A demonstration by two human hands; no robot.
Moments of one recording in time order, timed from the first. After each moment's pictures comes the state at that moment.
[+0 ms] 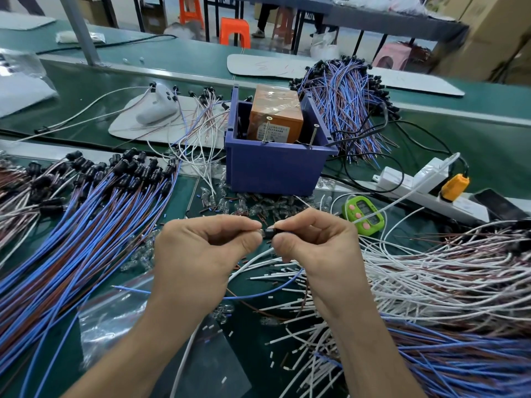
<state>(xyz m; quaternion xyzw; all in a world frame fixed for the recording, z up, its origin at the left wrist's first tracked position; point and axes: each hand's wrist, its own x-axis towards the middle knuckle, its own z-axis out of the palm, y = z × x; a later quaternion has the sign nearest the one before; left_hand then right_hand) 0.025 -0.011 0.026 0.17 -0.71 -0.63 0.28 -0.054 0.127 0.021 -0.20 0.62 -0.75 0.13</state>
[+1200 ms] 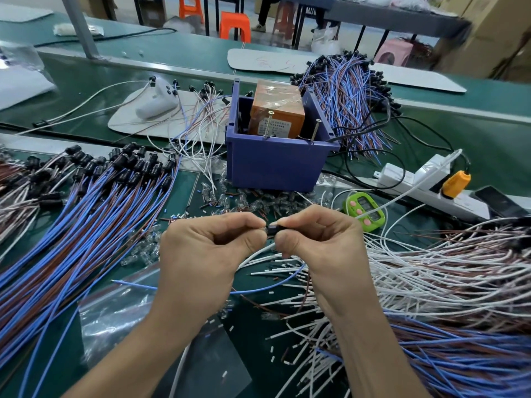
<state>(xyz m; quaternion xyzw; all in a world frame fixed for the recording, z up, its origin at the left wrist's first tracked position) 0.026 -0.006 0.022 0.14 -0.69 -0.65 0.29 -0.053 0.130 0.021 -0.21 0.60 -0.76 0.12</state>
